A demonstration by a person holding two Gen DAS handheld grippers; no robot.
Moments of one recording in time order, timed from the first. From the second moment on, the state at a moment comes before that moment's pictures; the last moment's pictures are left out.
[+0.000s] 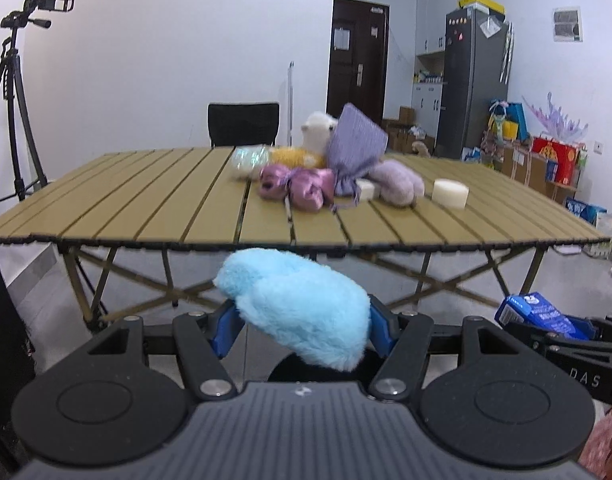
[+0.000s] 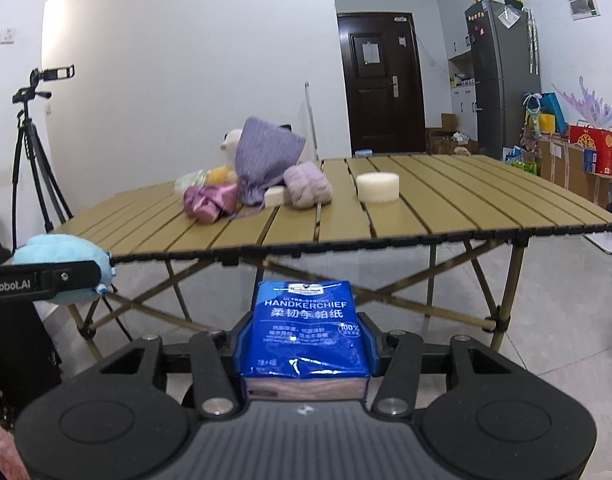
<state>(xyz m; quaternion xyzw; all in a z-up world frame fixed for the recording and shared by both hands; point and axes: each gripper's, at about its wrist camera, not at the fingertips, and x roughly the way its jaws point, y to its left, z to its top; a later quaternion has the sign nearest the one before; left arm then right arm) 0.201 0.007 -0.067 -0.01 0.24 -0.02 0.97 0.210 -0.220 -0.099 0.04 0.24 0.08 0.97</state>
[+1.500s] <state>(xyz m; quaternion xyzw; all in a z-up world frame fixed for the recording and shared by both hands) 0.217 0.039 -0.189 0.00 0.46 0.04 0.89 0.236 -0.220 -0.224 0.00 0.43 0.05 0.90</state>
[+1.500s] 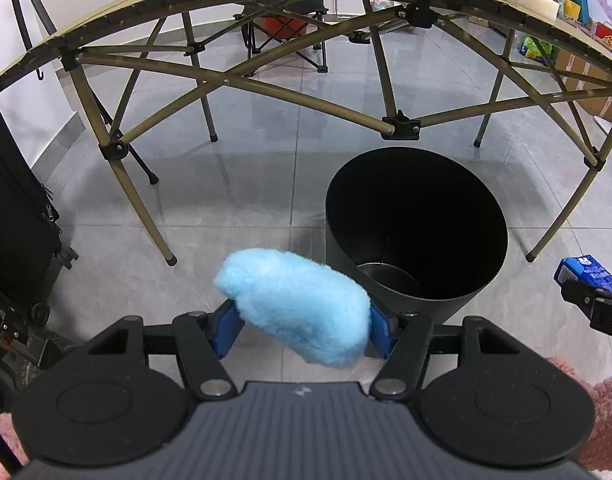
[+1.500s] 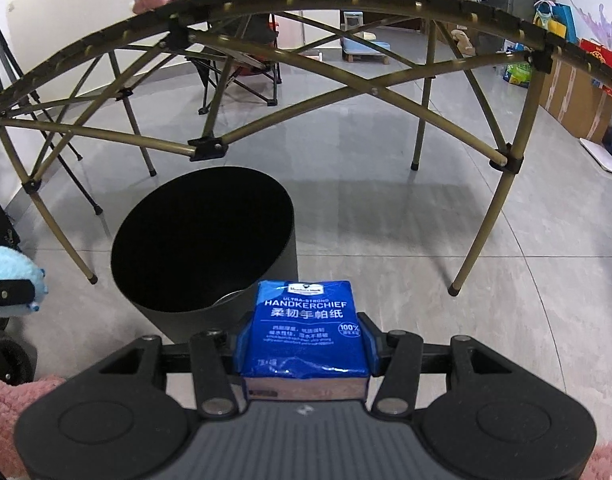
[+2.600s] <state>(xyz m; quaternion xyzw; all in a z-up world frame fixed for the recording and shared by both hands) 0.300 -0.019 -0.192 -0.03 0.50 0.03 0.86 0.321 -0.244 -0.231 0.02 0.43 -0.01 0.90</state>
